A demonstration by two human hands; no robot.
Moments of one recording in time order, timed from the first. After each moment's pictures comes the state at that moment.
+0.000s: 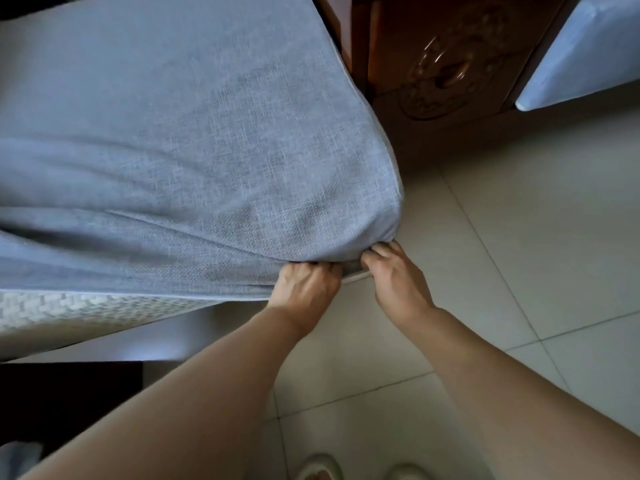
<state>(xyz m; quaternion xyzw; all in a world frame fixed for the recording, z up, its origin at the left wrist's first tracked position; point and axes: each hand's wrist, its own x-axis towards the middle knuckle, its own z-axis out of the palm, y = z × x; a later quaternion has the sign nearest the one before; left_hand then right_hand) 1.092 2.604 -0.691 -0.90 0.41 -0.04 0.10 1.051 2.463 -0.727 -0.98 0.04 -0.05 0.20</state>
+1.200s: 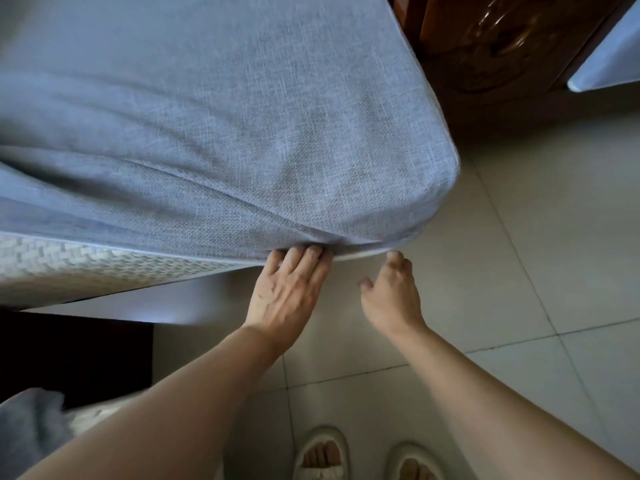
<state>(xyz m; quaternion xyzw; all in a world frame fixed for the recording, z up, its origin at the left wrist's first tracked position) 1.071 2.682 -0.713 -0.92 0.38 -0.06 0.06 1.033 2.533 -0.732 -0.88 0.30 0.09 0.36</state>
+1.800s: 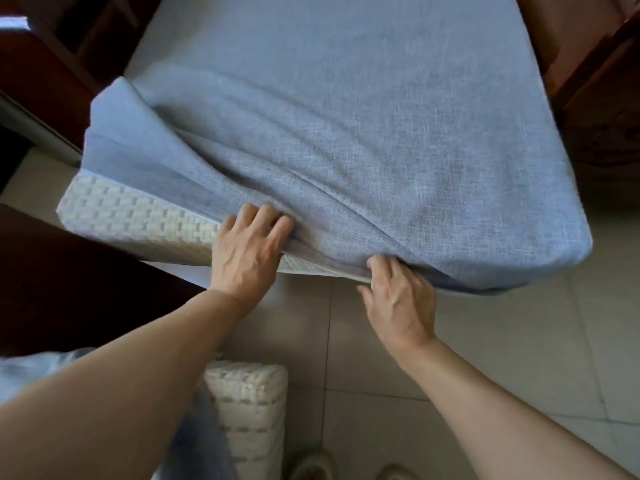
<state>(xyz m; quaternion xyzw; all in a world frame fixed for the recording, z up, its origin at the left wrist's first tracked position) 1.123 2.830 -0.636 -0.97 0.18 -0.15 0.04 1.071 2.628 -0.674 -0.99 -0.04 -0.09 0.14</state>
